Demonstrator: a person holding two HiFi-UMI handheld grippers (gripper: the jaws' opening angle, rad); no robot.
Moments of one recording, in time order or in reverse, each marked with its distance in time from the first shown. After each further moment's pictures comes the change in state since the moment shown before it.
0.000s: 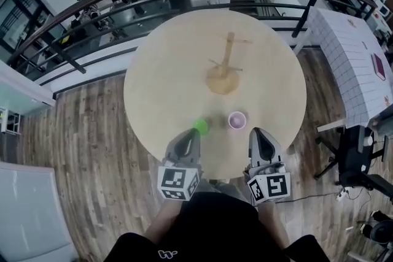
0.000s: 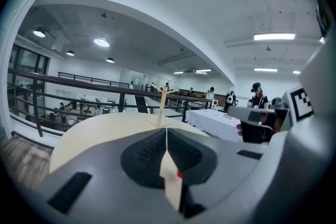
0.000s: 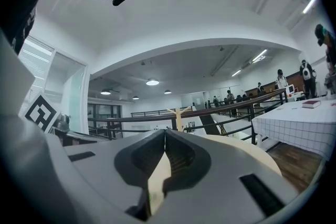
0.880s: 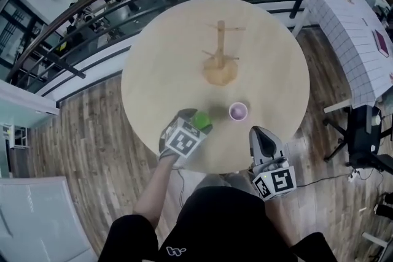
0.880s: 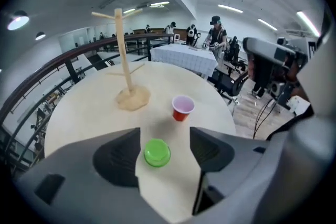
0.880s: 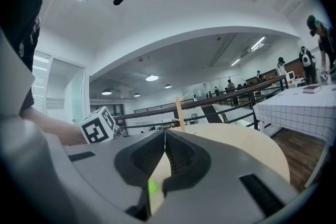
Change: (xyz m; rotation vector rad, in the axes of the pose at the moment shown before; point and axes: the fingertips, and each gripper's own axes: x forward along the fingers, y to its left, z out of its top) left arm 0.080 0.004 -0.109 0.405 0.712 -0.381; right arm -0.009 -0.001 -0.032 0.081 0.070 0.033
